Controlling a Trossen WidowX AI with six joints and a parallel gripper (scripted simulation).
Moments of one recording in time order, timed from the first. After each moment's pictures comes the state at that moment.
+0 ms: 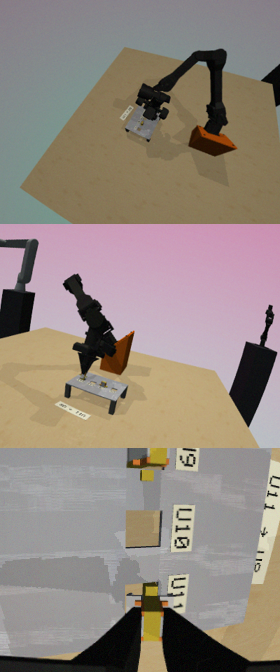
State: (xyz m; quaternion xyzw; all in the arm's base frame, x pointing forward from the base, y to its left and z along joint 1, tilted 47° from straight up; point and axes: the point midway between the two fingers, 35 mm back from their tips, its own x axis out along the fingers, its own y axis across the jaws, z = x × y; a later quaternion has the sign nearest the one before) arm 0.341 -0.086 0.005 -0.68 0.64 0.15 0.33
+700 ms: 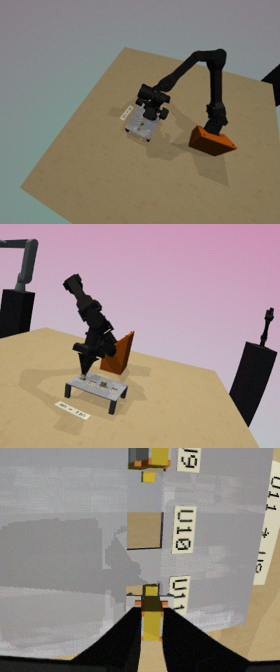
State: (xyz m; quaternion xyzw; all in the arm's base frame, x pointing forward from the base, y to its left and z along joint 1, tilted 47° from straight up) arm 0.341 -0.086 0.003 -0.68 0.64 0.15 0.33
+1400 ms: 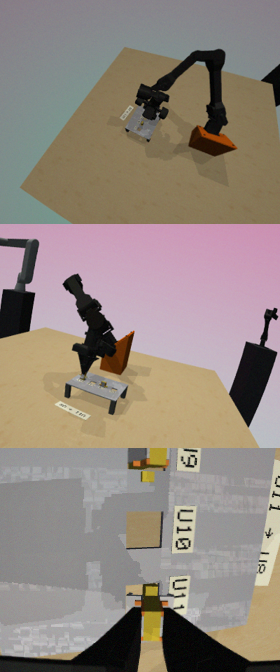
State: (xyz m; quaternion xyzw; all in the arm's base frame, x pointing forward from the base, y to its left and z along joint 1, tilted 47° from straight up) arm 0.343 -0.085 0.004 -0.67 0.65 0.16 0.33
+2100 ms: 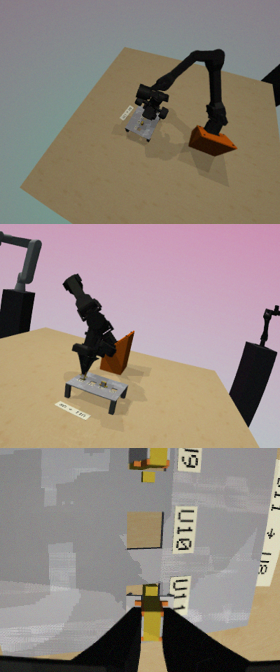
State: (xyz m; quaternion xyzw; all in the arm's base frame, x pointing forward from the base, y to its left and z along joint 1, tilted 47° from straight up) arm 0.343 -0.085 0.004 -0.67 0.65 0.16 0.33
